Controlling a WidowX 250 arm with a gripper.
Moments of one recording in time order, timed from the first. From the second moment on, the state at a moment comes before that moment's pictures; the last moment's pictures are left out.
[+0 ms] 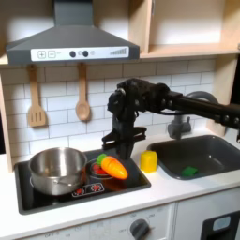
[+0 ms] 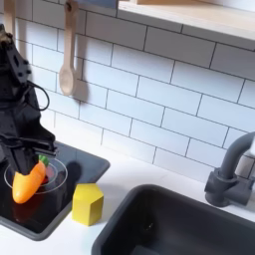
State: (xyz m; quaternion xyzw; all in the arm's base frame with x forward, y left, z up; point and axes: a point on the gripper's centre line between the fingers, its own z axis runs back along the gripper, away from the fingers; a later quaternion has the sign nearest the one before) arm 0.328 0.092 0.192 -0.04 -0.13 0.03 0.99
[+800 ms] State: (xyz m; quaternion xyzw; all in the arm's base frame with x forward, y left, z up) arm 0.324 0.090 0.203 -0.02 -0.13 0.05 0.99
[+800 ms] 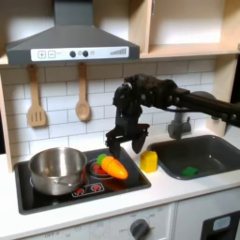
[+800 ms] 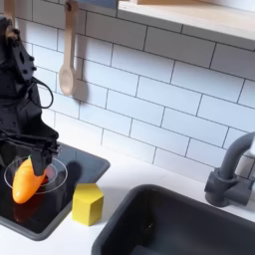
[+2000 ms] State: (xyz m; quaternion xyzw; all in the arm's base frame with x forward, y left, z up) arm 0.334 0.109 0.172 0.03 -0.09 0.12 0.99
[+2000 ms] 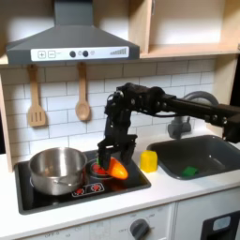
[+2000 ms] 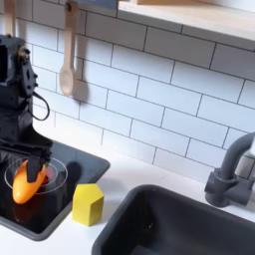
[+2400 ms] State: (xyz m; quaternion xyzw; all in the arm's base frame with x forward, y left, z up) arm 0.334 0.108 0.160 0.03 -0.07 0.12 0.99
